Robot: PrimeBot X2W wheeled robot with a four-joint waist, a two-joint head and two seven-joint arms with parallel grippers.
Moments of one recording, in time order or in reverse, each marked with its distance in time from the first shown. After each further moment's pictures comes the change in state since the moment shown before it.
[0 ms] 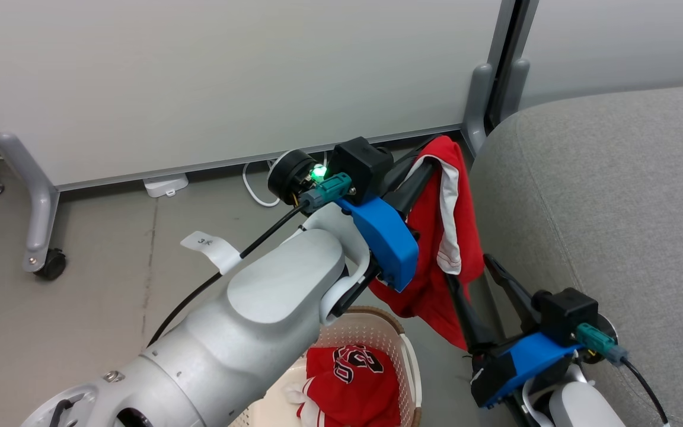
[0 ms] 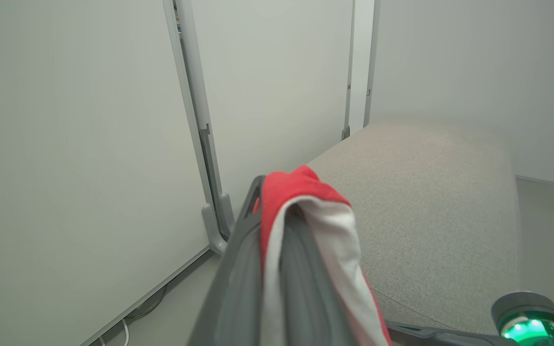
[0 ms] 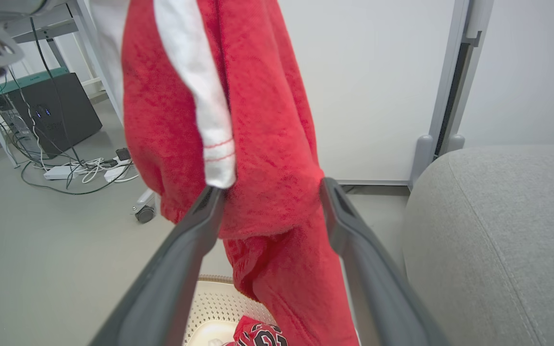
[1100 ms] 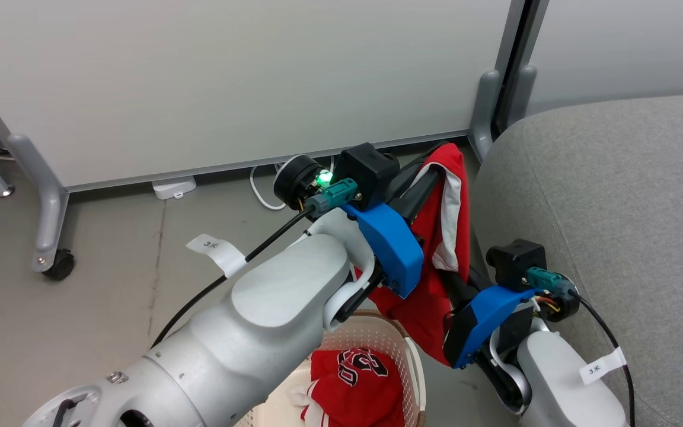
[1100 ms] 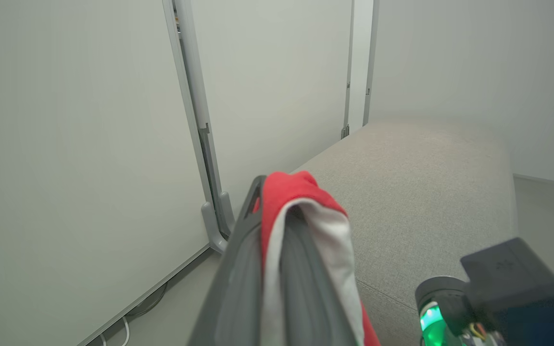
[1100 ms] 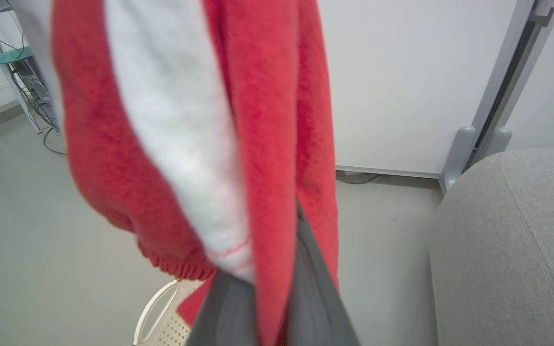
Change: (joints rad) left arm 0.000 0.000 -0.032 -0.015 -0.026 0.010 0.000; right arm -0.245 0.000 0.113 0.283 0.074 0.000 0.054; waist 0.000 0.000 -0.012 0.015
